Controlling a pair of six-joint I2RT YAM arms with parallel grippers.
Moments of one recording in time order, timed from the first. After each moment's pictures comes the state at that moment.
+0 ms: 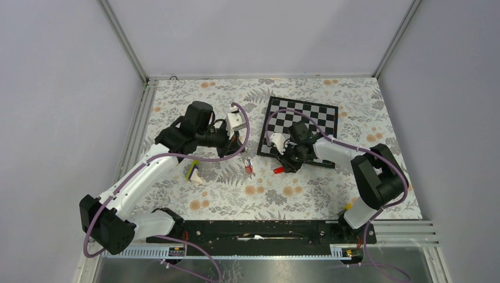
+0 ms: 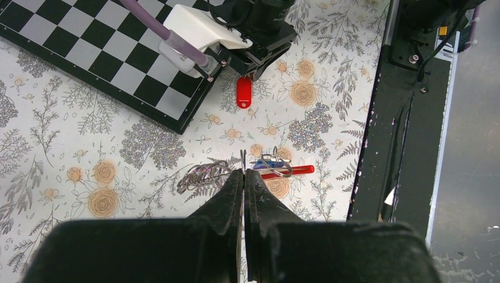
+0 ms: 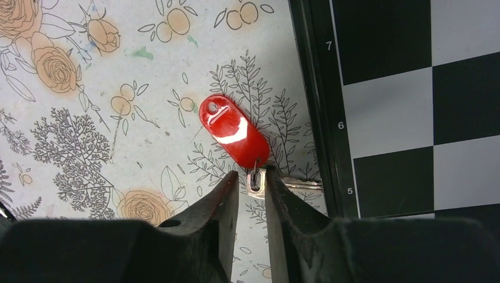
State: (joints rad) left arm -0.56 1.20 1.12 -0.59 0.68 0.34; right arm 0.53 1.64 0.90 -0.46 -0.38 -0.49
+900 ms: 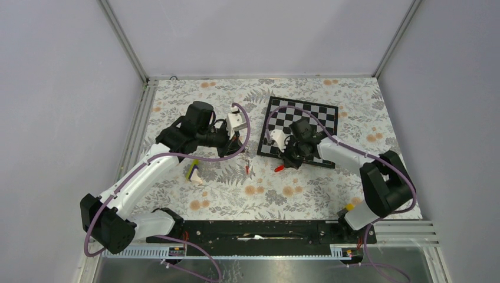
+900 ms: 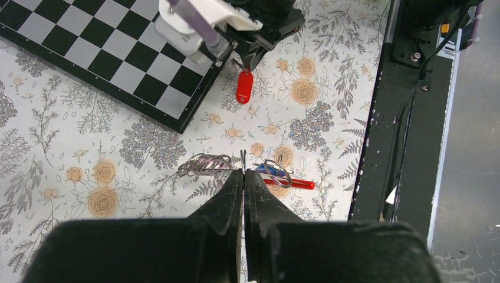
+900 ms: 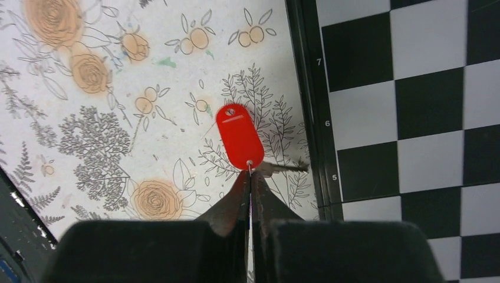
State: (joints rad) left arm -0.56 1.20 1.12 -0.59 0.68 0.35; right arm 0.54 1.57 0.91 -0.49 -0.38 -0.52
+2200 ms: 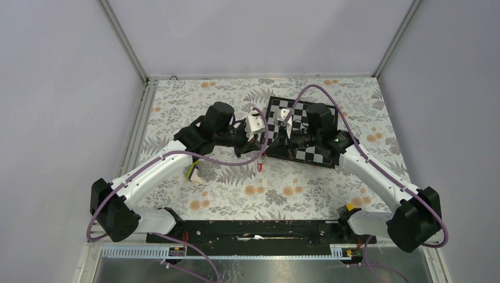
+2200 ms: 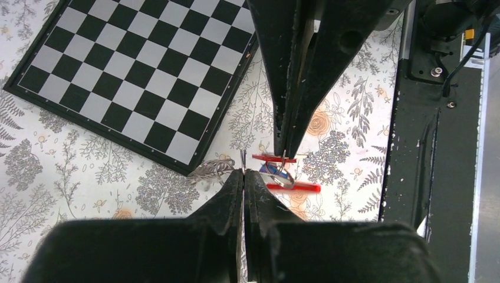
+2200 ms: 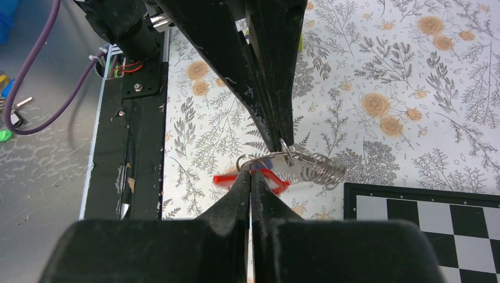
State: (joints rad) left arm -0.72 1.31 1.17 -0.45 0.55 0.34; right arm 0.54 1.24 0.98 -0.27 -0.92 -0.31
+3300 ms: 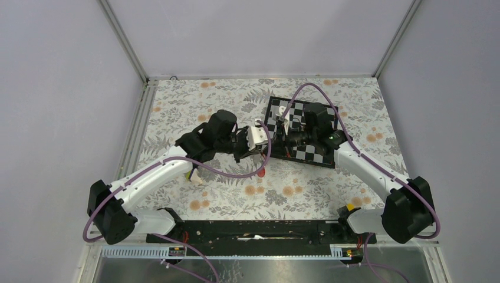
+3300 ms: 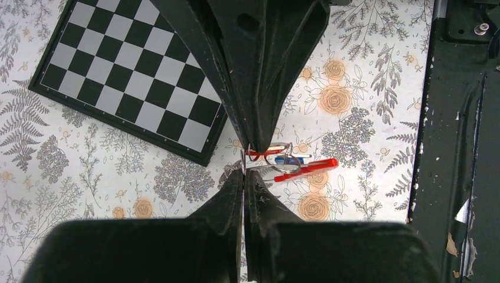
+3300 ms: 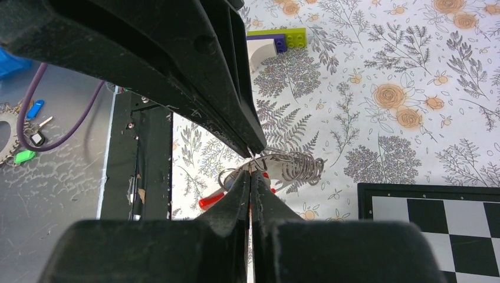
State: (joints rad) left arm -0.78 1.27 1.10 -0.45 0.44 0.46; right arm 0.52 1.32 0.95 -0.16 -0.96 -0.20
